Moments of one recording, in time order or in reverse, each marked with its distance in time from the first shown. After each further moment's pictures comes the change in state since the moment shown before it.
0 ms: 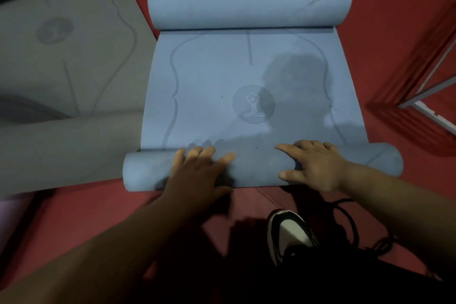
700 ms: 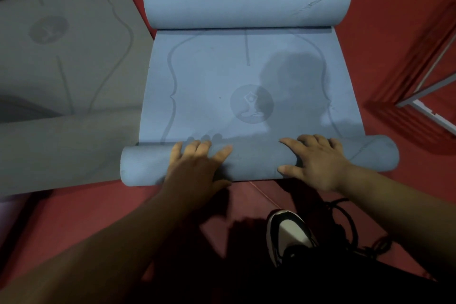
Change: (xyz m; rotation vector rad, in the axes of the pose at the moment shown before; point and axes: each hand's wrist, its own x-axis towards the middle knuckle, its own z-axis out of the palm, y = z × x) left_hand 0.009 -0.002 -0.002 0.027 0.018 -0.039; right_hand -0.003 -0.002 0.001 -0.009 0.104 0.093
